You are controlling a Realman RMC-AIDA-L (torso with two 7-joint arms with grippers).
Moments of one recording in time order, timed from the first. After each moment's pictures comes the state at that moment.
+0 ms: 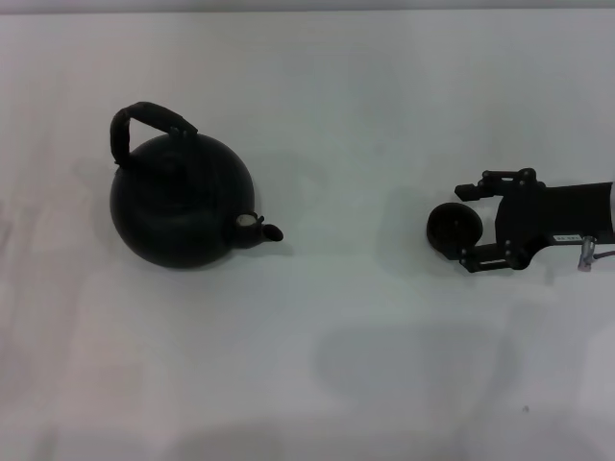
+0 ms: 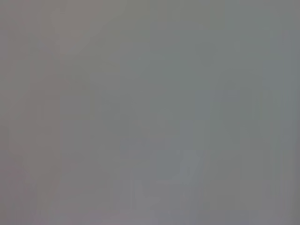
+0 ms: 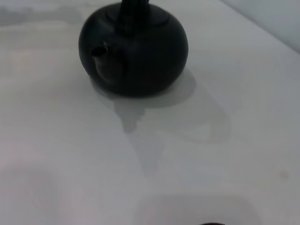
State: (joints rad) left arm -0.17 -2.08 1.04 -0.12 0.36 1.67 -0.27; right arm 0.32 2.00 -1.32 -0.89 1.24 1.19 -1.82
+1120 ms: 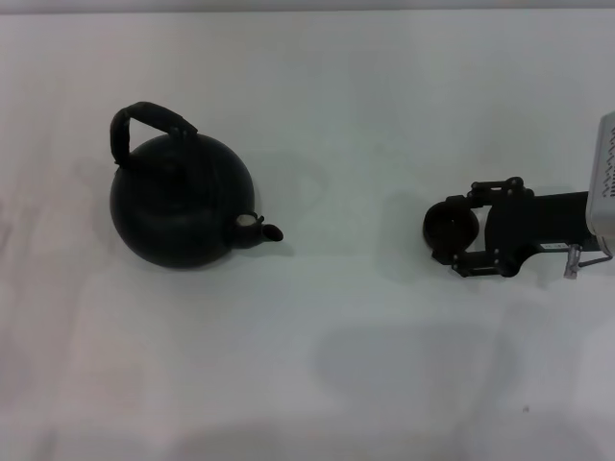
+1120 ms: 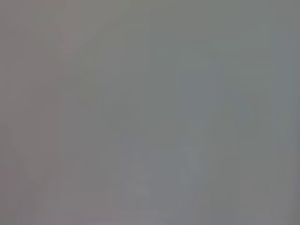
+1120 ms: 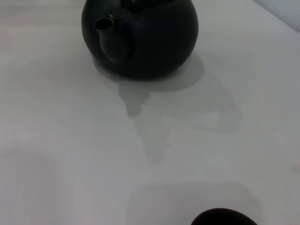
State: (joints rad) left arm -0.16 -2.08 1.04 -0.12 0.36 1.67 -0.27; right arm 0.32 2.01 -1.38 -0.85 1.25 1.12 -1.85
